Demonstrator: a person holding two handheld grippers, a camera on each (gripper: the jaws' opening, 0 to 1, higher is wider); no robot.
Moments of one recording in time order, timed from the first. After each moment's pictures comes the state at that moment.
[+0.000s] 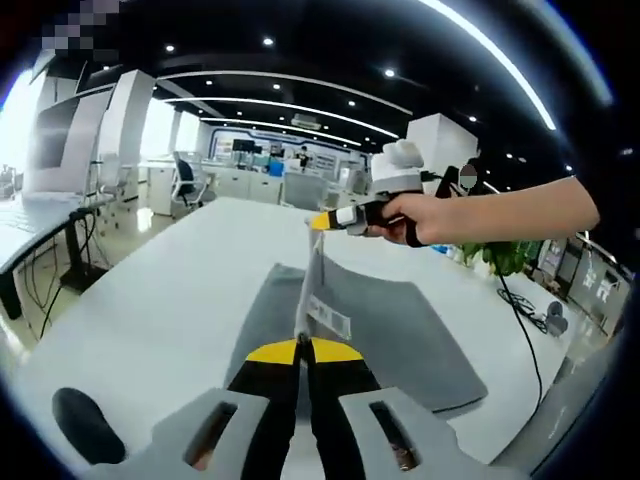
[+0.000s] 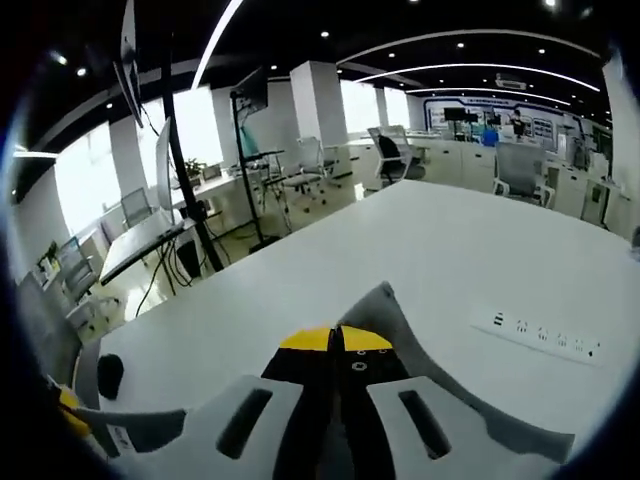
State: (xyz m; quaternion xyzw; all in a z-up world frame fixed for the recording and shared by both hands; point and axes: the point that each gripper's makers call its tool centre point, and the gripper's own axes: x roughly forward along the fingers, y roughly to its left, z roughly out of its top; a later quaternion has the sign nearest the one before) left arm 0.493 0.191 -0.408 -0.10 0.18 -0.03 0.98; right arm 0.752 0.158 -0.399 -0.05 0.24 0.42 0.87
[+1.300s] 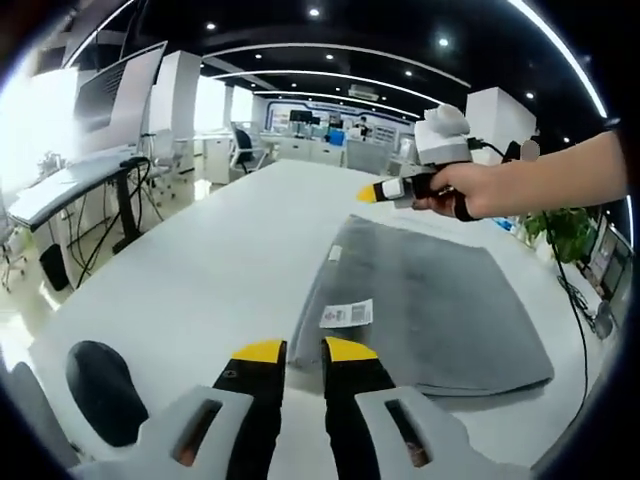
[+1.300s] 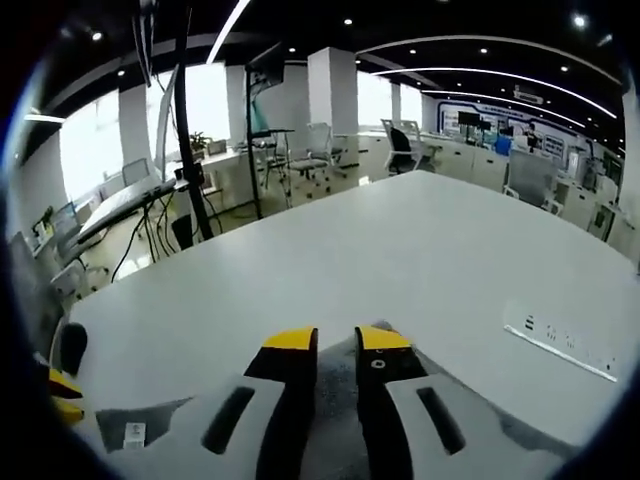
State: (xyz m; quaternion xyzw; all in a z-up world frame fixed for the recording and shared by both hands) left arm 0.486 0.234 -0.469 -0.07 0.25 0.09 0.96; right arm 0.756 0.185 -0.447 -0.10 0.23 0.42 0.87
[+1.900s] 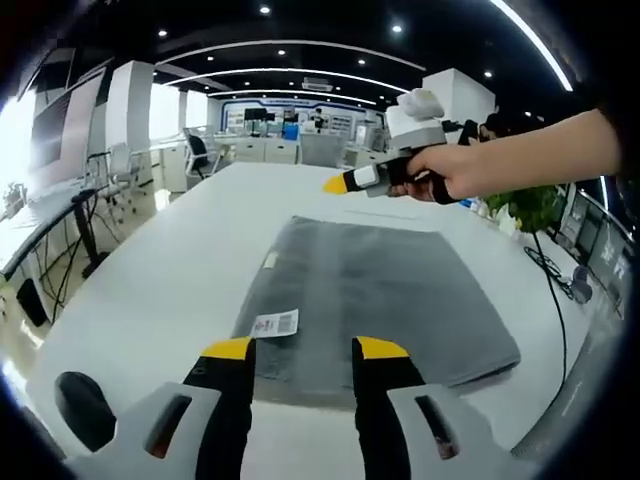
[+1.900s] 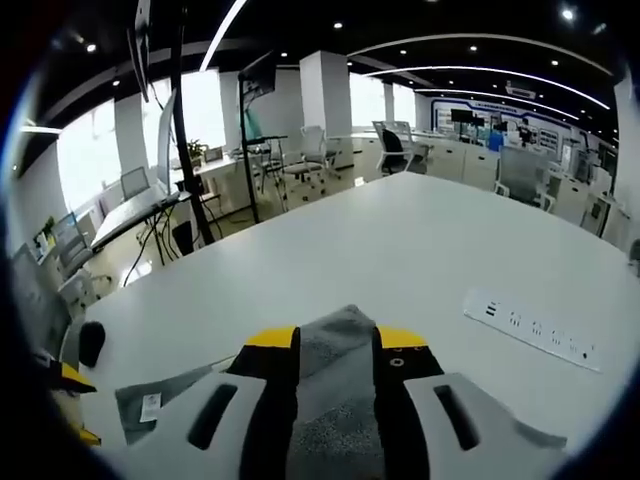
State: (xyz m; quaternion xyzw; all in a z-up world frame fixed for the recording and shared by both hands) left arm 0.497 0.168 -0.447 -0.04 0.27 -0.03 0.96; right arm 0.749 0.129 -0.419 -0.08 0.24 0.42 0.87
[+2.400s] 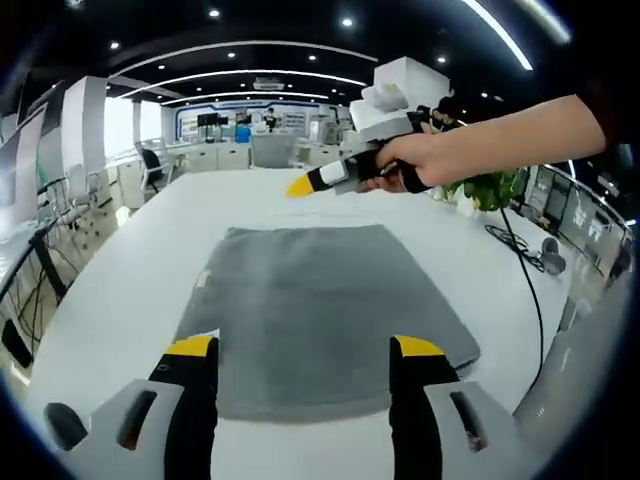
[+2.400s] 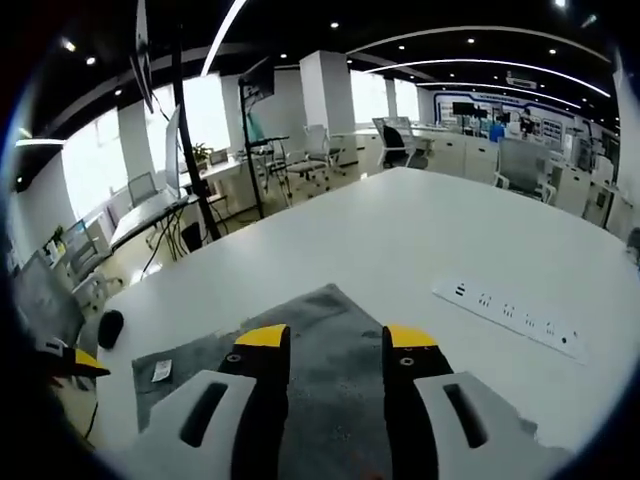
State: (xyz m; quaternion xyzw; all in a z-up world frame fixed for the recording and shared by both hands) left arm 0.503 0.099 -0.433 0.01 0.26 -0.11 0.96; right arm 0.731 0.055 -0.409 -0.07 0.27 0.43 0.86
